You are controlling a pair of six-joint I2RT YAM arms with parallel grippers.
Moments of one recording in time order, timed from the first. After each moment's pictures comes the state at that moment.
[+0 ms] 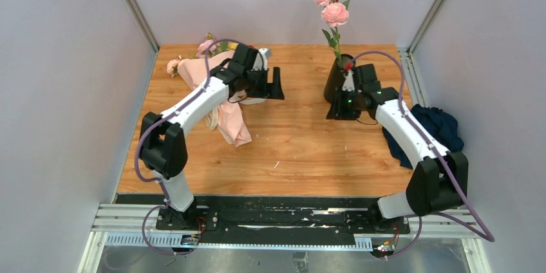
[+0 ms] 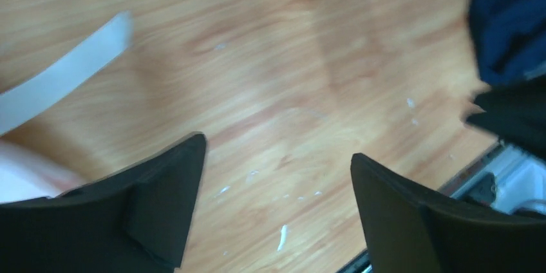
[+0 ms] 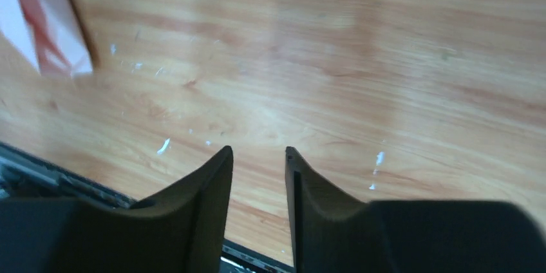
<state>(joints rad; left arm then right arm) -0.51 1.80 1.54 -0.52 0.34 -0.37 0.20 1.42 1.14 -0.68 -0.27 0.30</state>
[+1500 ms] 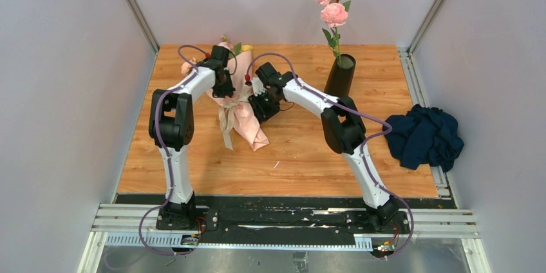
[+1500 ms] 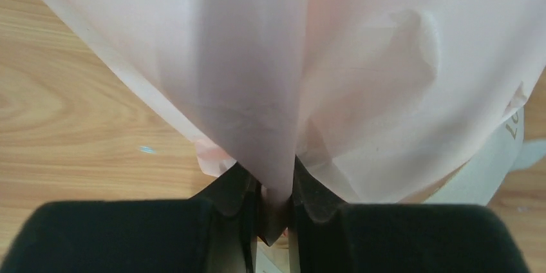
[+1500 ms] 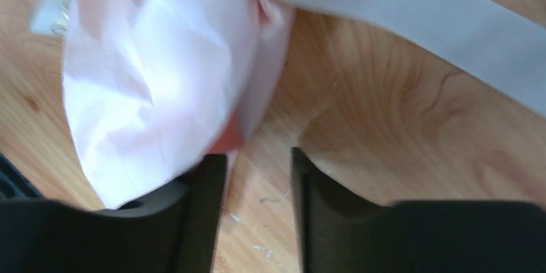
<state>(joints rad) -0.16 2.07 1.61 -0.60 -0.09 -0.44 0.69 2.40 2.08 -0.78 -0.39 0.03</state>
